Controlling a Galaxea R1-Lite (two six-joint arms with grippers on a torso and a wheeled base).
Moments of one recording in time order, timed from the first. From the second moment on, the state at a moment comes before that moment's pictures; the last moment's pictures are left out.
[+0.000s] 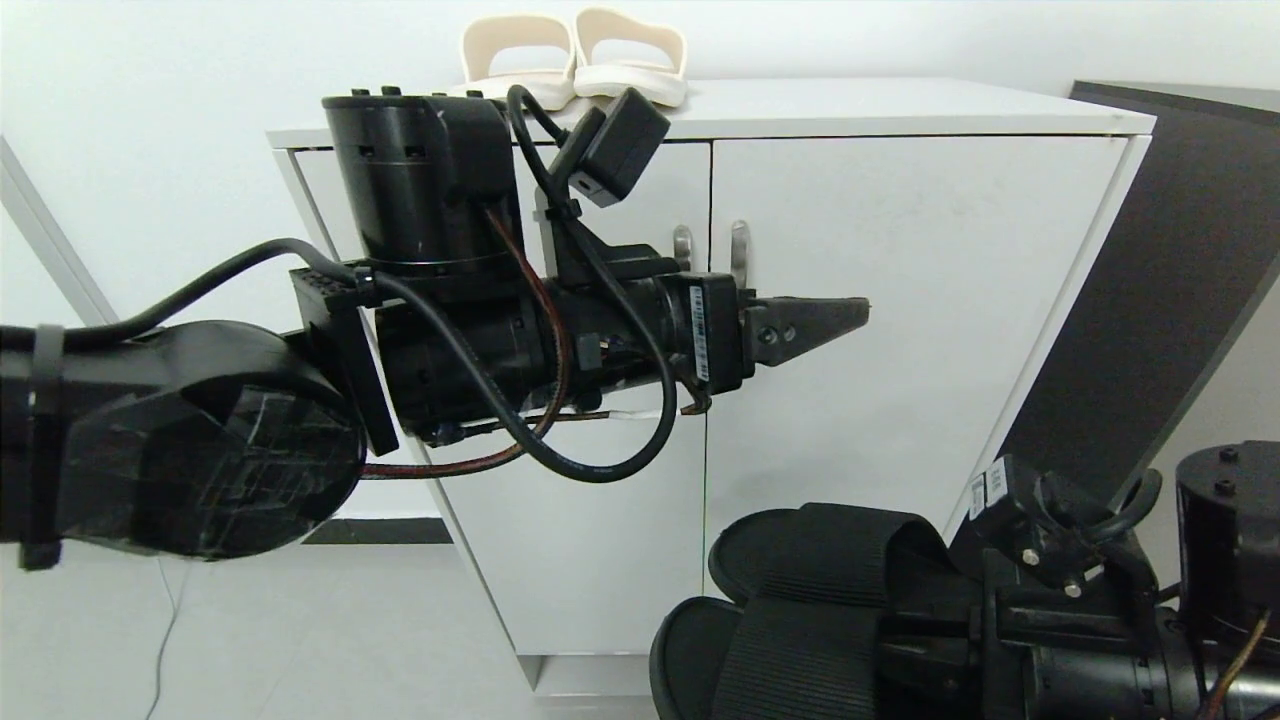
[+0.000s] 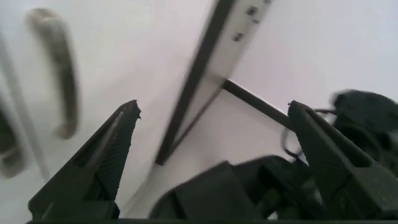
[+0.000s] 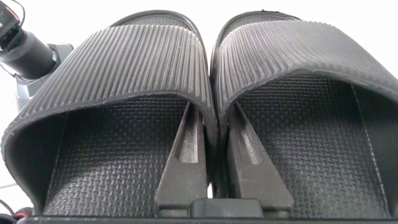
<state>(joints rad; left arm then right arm) -0.74 1.69 -1.20 -0.49 -0.37 -0.20 0.77 1.40 -0.49 -0.55 0.31 -0.03</state>
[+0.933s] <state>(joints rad) -0.68 1.81 -1.32 -0.49 -0.26 -0.22 0.77 1.40 -0.49 -0.55 0.31 -0.03</state>
